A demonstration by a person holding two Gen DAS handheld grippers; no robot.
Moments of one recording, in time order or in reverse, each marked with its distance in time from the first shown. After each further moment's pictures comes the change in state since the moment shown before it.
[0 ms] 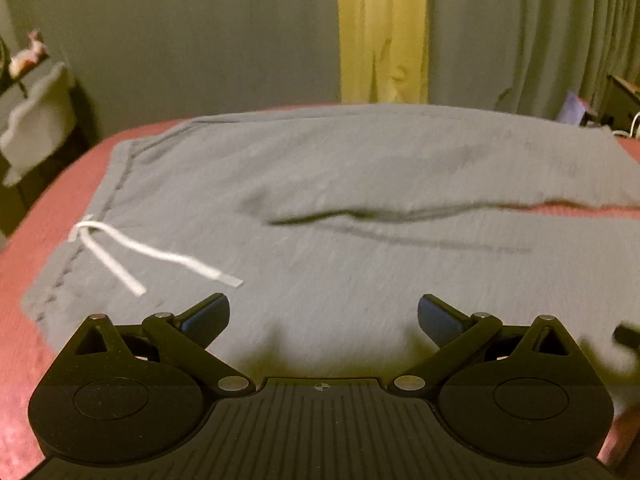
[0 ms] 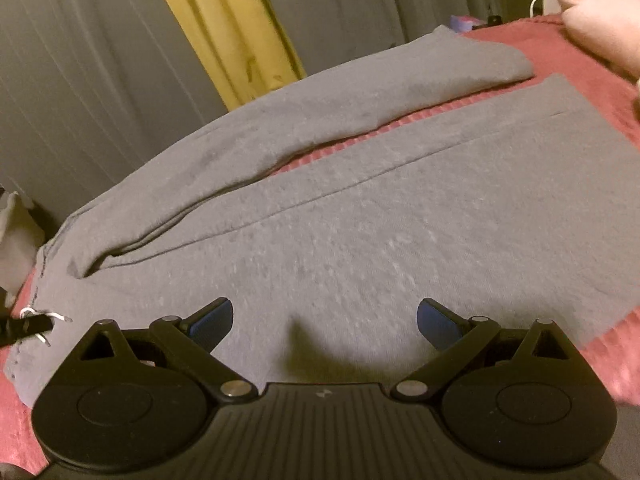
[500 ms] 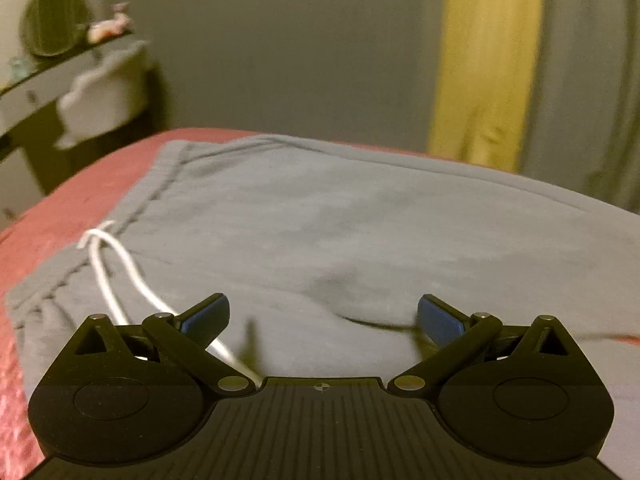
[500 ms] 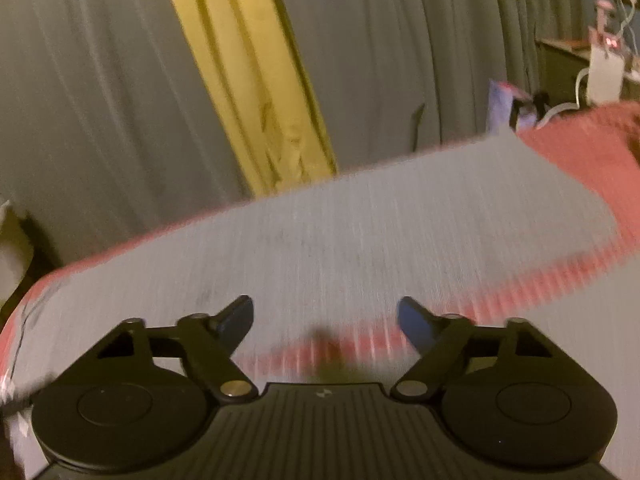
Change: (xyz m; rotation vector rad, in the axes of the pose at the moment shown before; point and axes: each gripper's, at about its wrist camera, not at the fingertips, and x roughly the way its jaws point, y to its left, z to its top) left arm 0.088 0.056 0.024 -0.241 -0.137 0.218; right arm 0.074 0.046 0.163 -0.112 -0.114 -0.017
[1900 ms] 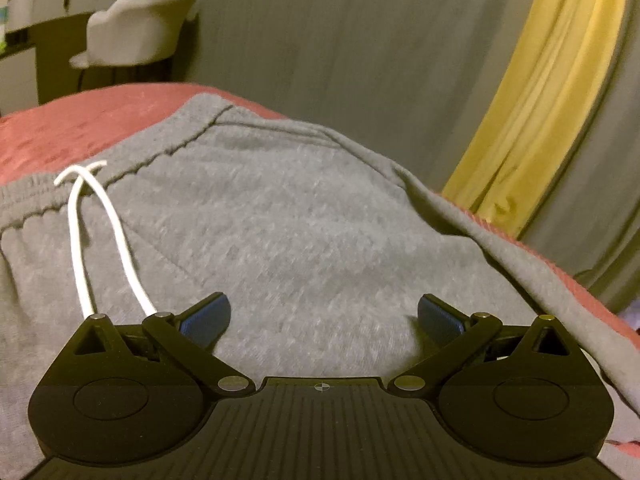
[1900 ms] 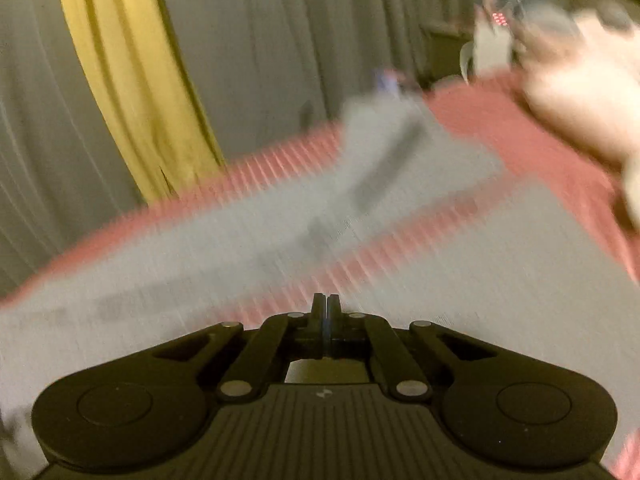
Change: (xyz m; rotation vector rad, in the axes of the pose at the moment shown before) left arm 0.055 0.056 0.006 -0.306 -0.009 -0.132; right arm -0.005 0.006 -0.068 0.200 -0.024 -0.326
